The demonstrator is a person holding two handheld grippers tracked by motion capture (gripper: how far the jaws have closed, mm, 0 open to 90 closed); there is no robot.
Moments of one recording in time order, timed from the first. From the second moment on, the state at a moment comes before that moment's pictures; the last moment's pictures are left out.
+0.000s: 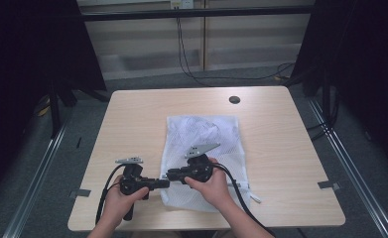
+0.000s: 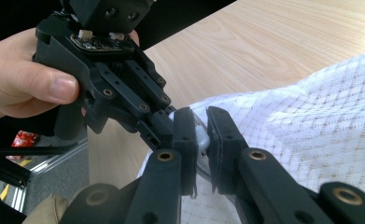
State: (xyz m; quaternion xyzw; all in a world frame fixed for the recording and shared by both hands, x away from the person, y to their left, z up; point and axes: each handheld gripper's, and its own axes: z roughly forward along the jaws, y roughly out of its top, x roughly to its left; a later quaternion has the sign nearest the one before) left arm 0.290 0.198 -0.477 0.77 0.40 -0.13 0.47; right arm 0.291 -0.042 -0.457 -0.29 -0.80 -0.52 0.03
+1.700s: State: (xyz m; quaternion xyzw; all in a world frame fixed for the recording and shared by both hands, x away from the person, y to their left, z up) left arm 0.292 0.203 -0.474 0.76 0.41 -0.15 0.48; right arm 0.288 -0.060 -0.454 -0.30 -0.81 -0.50 0.03
